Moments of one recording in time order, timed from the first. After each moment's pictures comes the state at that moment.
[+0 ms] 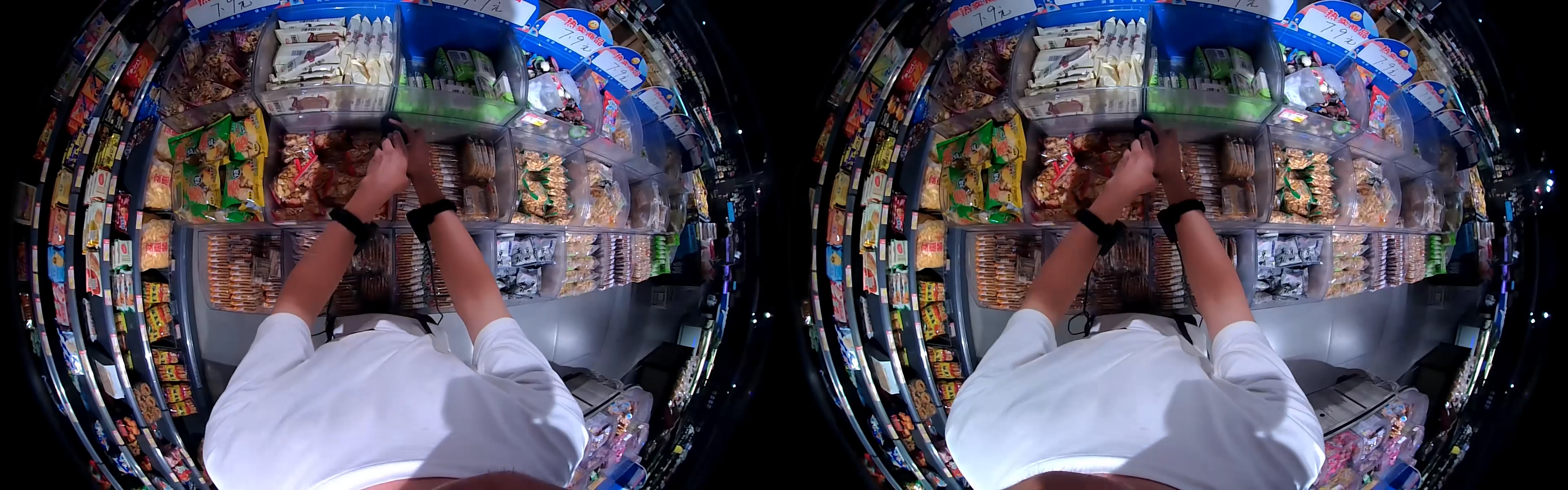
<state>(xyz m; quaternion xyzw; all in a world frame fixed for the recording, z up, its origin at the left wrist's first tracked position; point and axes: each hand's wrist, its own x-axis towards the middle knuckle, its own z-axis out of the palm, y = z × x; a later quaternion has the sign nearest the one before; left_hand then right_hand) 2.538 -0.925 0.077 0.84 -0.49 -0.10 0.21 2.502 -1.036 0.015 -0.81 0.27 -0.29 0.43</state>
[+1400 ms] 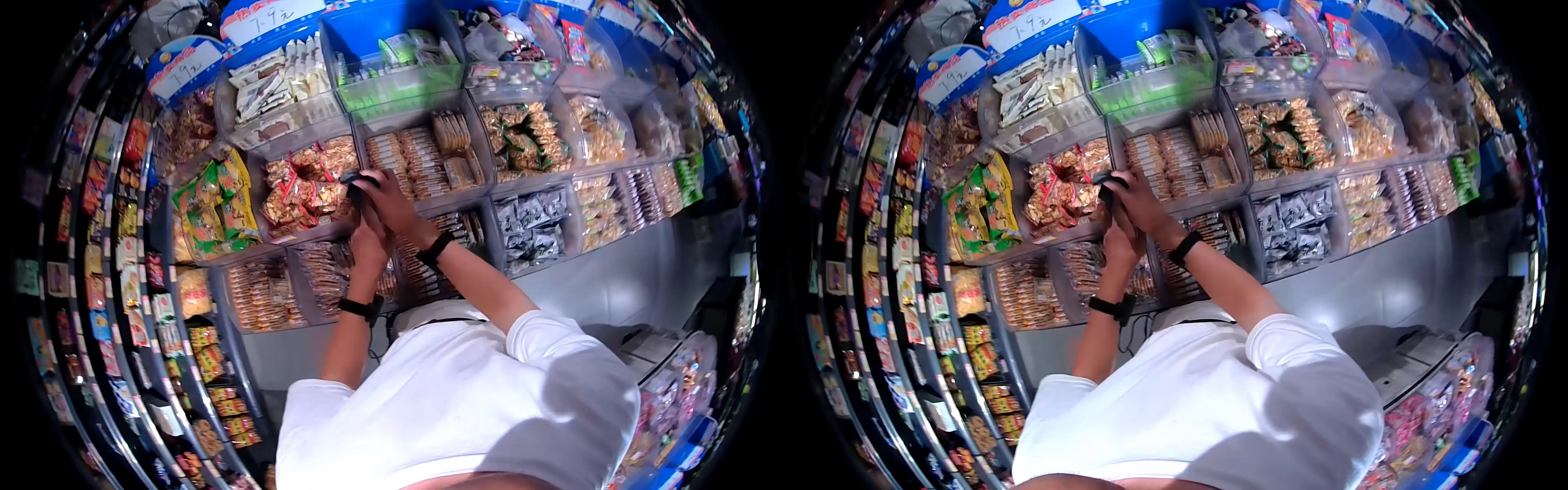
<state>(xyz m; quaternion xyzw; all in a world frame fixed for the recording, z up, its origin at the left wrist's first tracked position) 2.405 -0.829 0.041 0.84 -0.40 -0.13 0.34 2.380 -0.954 0.034 -0.87 0.05 -0.39 0.29</state>
